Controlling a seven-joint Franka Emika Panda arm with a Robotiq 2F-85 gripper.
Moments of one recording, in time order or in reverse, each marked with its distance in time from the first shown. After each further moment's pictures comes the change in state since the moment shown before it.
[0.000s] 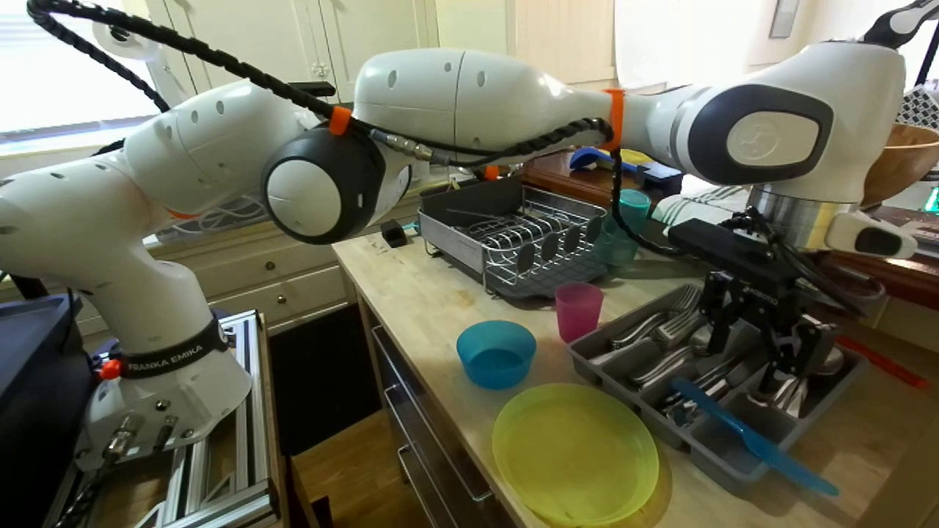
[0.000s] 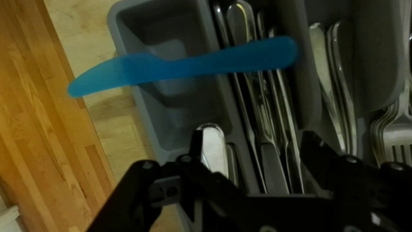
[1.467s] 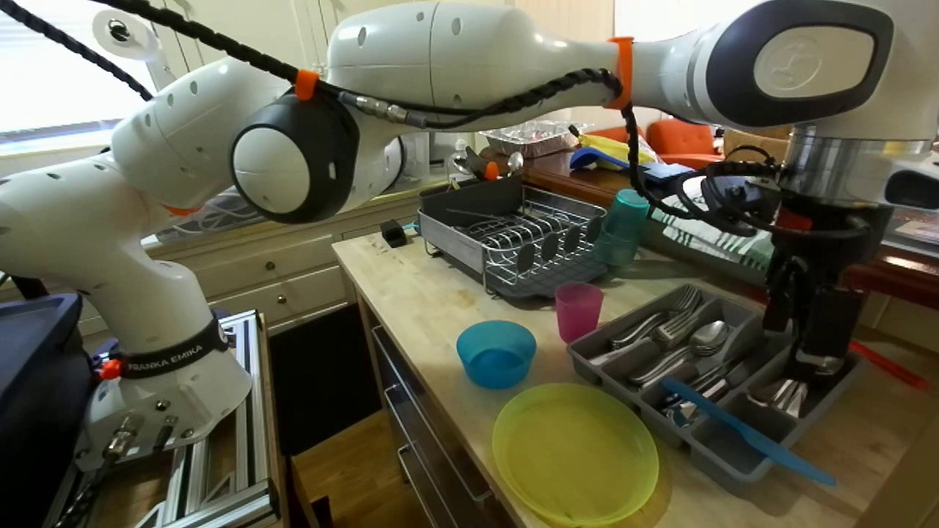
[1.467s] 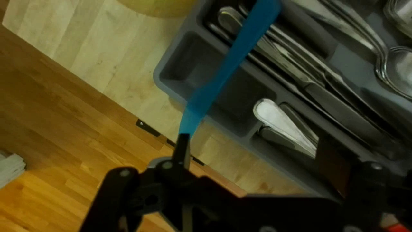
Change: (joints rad) arm -0.052 -0.081 -0.033 -0.001 0.032 -0.028 0.599
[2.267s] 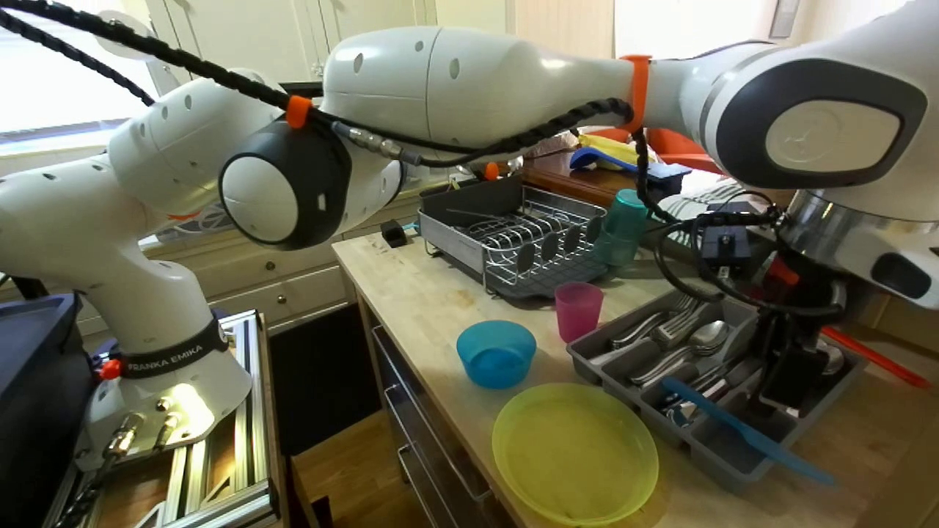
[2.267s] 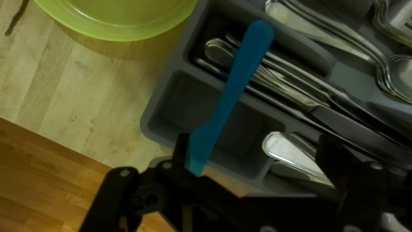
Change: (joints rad) arm -0.064 0.048 0.034 0.000 0.116 -0.034 0.067
